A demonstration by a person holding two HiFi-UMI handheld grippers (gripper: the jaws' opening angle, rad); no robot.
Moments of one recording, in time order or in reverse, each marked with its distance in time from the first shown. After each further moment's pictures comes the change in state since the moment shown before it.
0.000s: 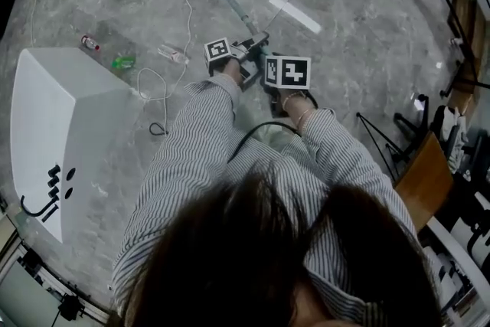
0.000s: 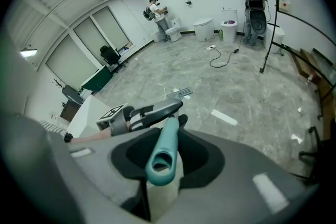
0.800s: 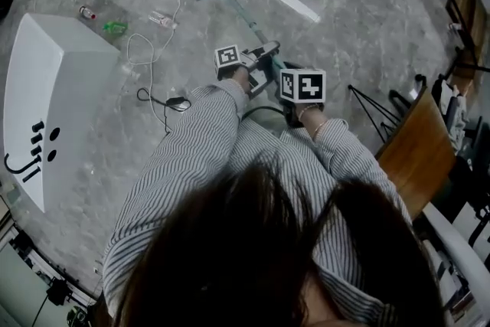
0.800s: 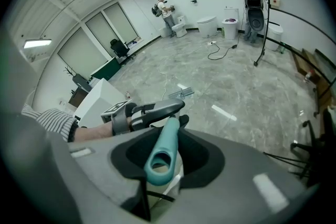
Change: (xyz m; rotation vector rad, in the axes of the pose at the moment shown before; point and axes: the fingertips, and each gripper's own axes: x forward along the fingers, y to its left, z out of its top) left arm -0.036 0.096 -0.250 -0.054 0.033 0.003; right arm -0.138 -0.085 -0.211 -0.079 0.036 0.048
